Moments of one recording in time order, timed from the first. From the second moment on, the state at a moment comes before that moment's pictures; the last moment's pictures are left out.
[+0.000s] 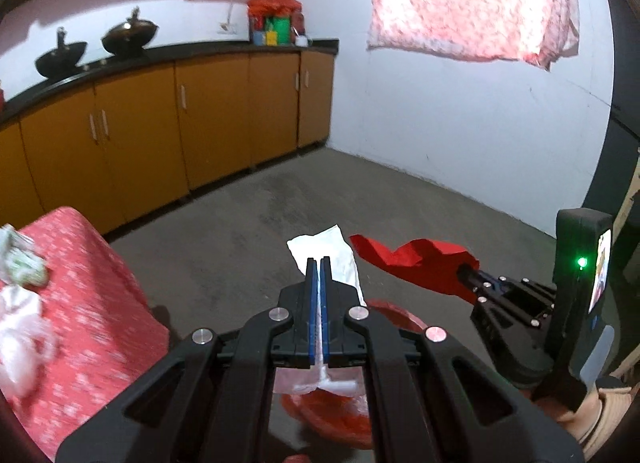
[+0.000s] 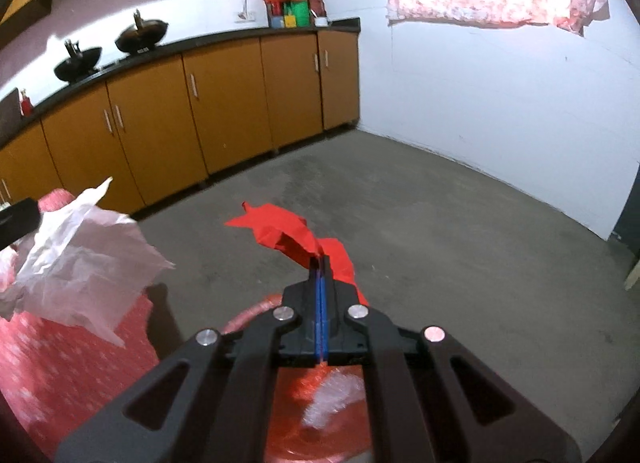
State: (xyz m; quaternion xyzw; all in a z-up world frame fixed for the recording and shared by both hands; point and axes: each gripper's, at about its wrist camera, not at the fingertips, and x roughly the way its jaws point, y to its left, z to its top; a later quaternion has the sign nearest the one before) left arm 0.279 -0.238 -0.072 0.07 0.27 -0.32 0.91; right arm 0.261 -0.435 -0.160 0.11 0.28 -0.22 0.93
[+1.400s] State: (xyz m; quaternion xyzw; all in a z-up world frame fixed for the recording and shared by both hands) left arm 0.312 -0.301 -0.177 0.09 0.40 -0.31 0.86; right arm 0.269 -0.453 -0.246 0.15 0.38 -0.18 0.89
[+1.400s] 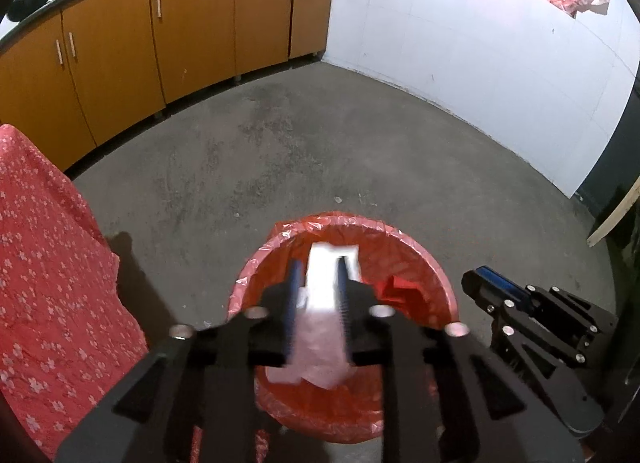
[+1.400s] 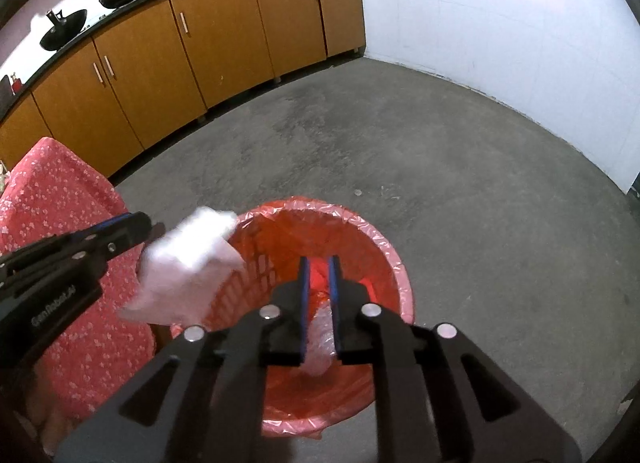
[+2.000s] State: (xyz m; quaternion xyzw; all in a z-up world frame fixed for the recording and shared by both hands) left arm 0.302 -0.190 -0.071 0.01 0.33 -0.24 0.91; right arm 0.284 -0.393 -0.150 0.10 0.31 -0.12 0.94
